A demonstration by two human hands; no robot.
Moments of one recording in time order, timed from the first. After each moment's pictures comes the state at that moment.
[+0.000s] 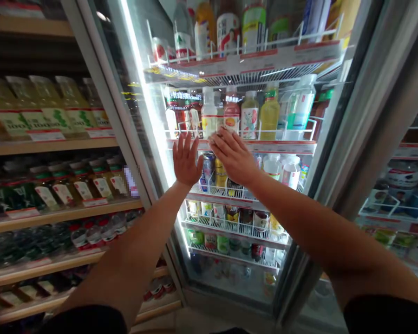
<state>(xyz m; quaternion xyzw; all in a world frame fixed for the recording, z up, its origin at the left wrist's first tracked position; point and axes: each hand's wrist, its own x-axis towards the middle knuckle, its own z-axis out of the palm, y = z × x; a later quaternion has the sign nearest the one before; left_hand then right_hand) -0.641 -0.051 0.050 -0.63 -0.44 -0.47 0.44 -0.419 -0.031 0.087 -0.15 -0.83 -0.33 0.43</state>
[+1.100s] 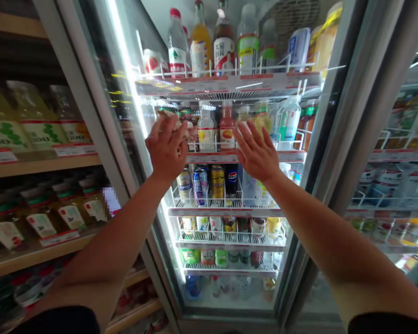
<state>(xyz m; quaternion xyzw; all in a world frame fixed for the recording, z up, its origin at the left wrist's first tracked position) -0.680 -0.065 0.136 -0.64 -0.38 -0.50 0.45 -0.398 -0.032 0.122 -0.29 -0.75 -0.39 0.45</state>
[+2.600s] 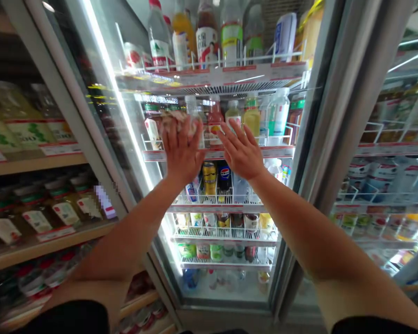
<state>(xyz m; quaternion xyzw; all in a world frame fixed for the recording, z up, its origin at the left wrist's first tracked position) -0.610 -0.057 0.128 -0.68 -0.40 -0.44 0.43 -0.387 -0.026 0.118 -0.26 -0.76 -0.37 0.46</state>
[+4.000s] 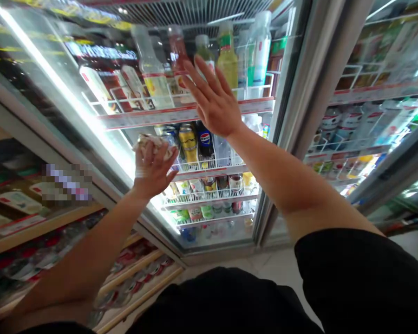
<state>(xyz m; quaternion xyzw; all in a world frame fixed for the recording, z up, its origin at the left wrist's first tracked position) -0.672 -0.080 0.003 -0.80 -0.44 -0.30 0.27 -0.384 -0.038 0.123 -0.33 -0.78 -0.35 0.39</state>
